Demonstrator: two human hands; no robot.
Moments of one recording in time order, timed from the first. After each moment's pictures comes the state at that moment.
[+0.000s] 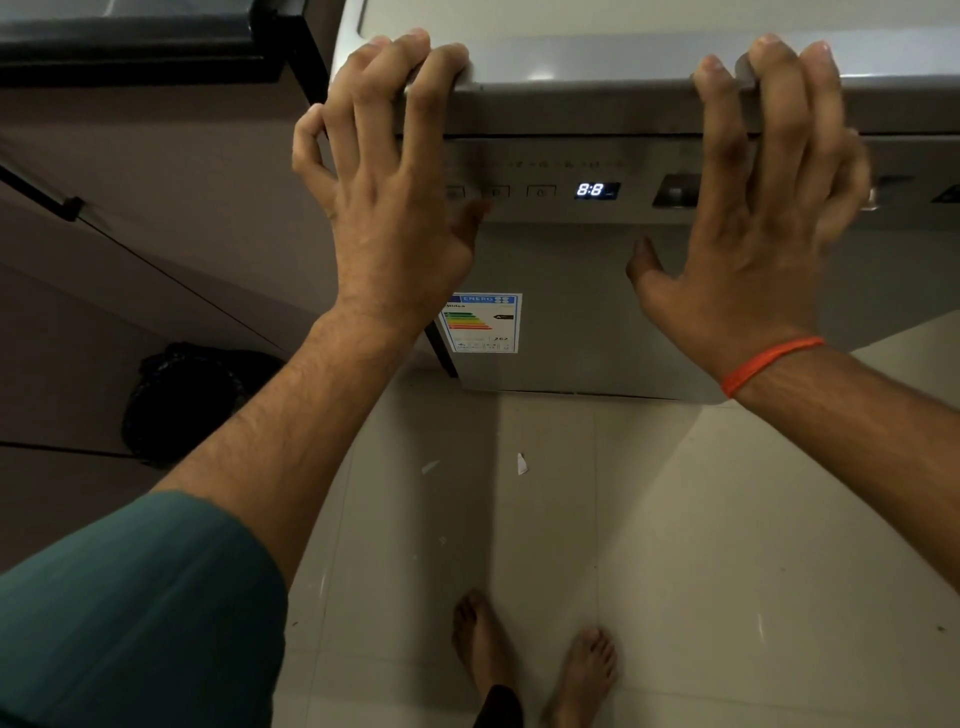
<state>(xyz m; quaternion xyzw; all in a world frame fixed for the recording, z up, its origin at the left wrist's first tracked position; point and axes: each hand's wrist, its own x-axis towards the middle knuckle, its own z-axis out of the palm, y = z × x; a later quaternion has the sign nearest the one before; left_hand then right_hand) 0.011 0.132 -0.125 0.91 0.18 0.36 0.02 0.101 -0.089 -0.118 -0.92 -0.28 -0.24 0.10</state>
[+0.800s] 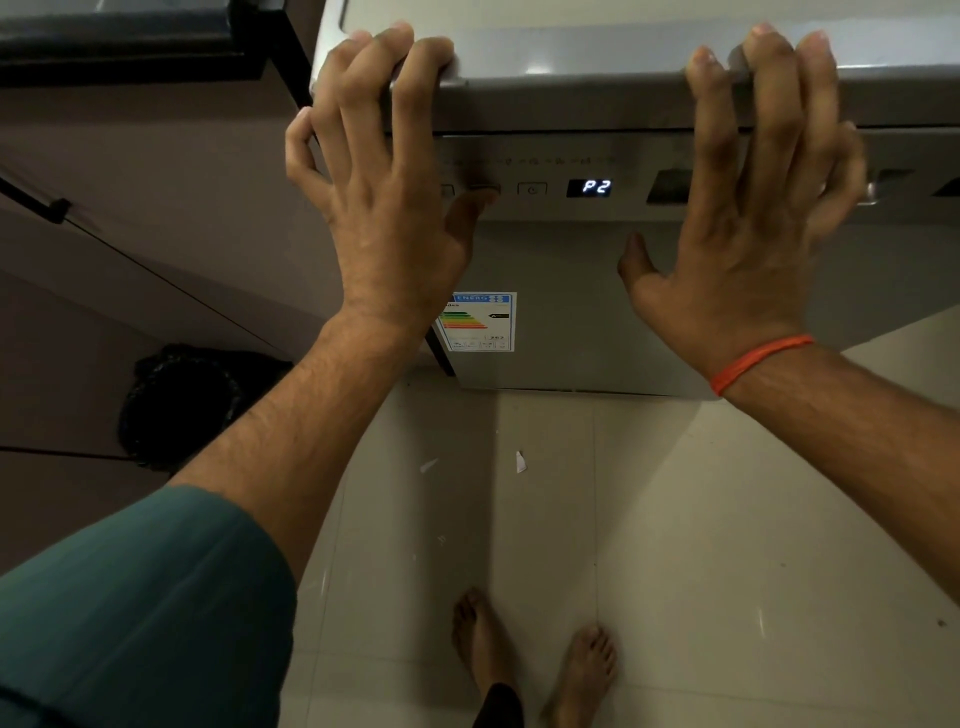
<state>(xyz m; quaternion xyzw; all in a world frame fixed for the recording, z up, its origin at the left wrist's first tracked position) 0.021 0.127 -0.133 0.89 0.21 0.39 0.02 0.104 -0.087 -0.124 -0.92 -0.28 -0.25 0.09</state>
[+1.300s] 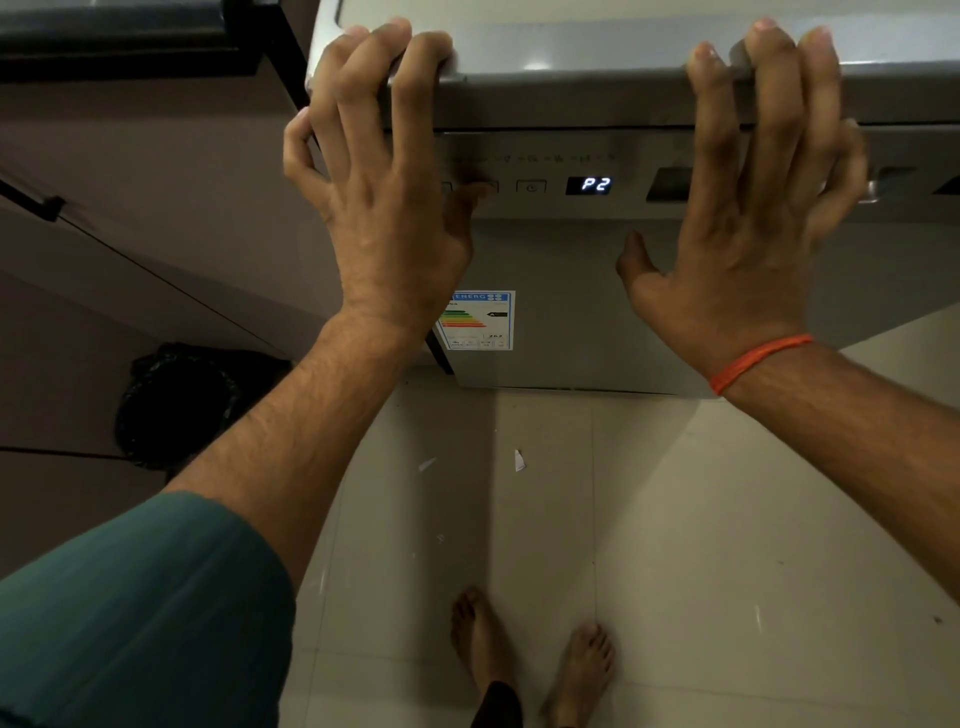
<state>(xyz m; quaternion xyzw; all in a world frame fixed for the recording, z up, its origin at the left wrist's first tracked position) 0.021 0.125 -0.133 0.90 0.22 0.38 0.02 0.105 -0.087 -0.125 -0.92 -0.28 -0.25 0.09</state>
